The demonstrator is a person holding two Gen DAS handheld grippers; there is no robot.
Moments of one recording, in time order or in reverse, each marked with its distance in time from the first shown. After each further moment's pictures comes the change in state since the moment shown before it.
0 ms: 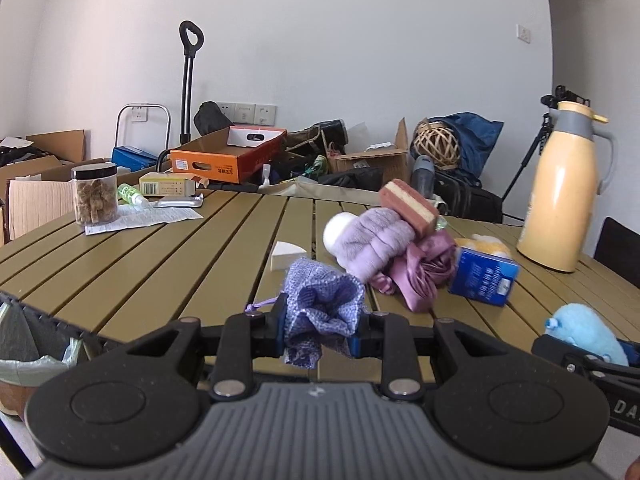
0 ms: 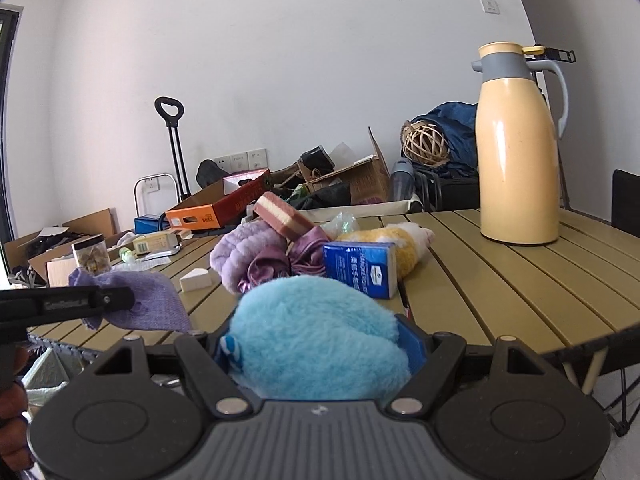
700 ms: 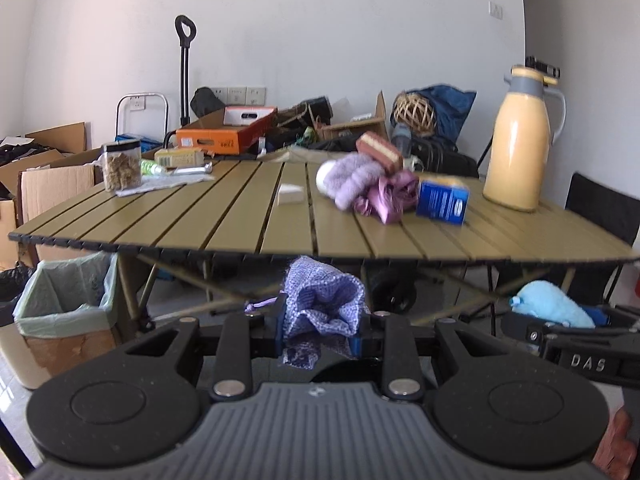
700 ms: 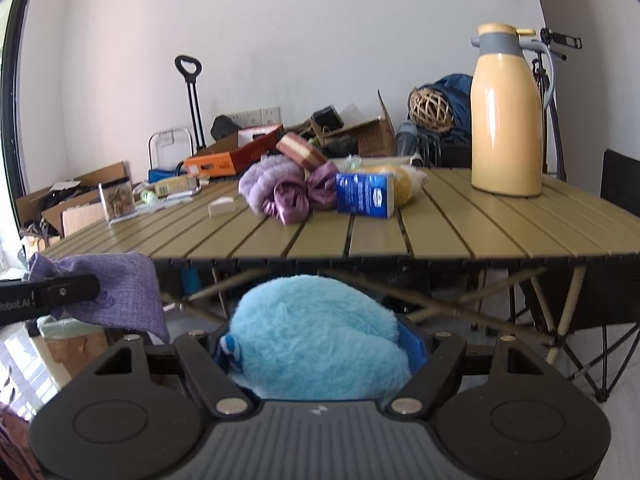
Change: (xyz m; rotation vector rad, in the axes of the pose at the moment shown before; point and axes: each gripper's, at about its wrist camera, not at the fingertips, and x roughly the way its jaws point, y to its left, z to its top) left arm -0.106 0.006 -0.060 0.067 0.078 -0.015; right arm -0.072 0.010 -0.048 -0.049 0.135 0.012
